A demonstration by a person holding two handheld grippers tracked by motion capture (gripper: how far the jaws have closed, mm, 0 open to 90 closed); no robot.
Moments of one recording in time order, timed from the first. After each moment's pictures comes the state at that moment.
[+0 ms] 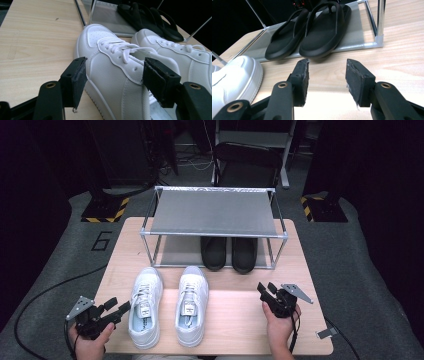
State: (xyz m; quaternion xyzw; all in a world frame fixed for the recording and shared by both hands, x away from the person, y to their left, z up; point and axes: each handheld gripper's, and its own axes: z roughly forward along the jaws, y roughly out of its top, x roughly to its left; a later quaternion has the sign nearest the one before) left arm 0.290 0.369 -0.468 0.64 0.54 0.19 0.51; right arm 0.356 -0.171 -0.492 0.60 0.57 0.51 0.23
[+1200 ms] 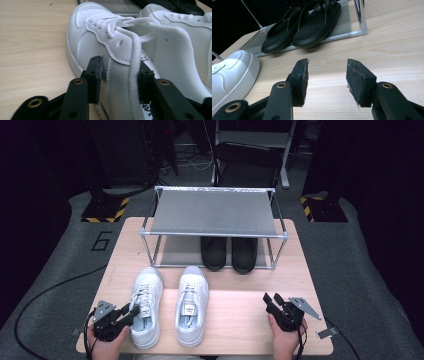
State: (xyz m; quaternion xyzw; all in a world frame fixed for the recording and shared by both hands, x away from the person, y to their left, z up) left arm 0.290 0.330 -0.488 0.68 0.54 0.23 0.44; right arm 0.324 -0.187 -0.507 0.61 0.56 0.51 0.24
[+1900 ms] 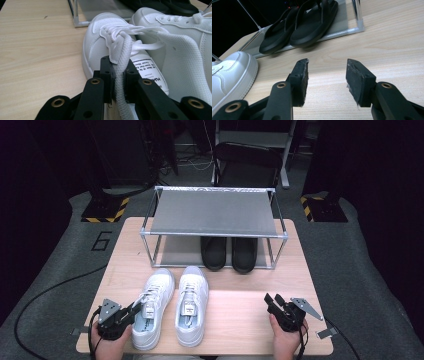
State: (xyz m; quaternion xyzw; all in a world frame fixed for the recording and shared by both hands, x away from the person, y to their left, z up) left arm 0.296 0.320 -0.484 0.69 0.51 0.25 0.45; right arm 0.325 -0.191 -0.511 0.62 0.55 0.51 0.23
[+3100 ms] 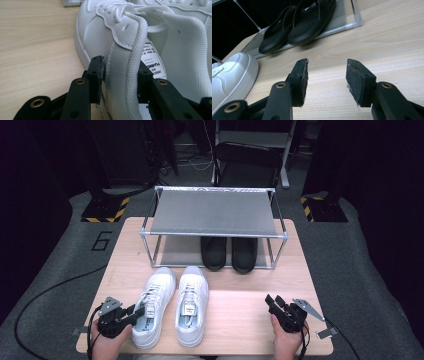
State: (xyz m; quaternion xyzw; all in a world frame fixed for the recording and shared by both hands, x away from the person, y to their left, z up) left arm 0.304 0.326 -0.489 0.72 0.52 0.18 0.43; right arm 0.325 -0.196 -0.517 0.63 0.54 0.52 0.21
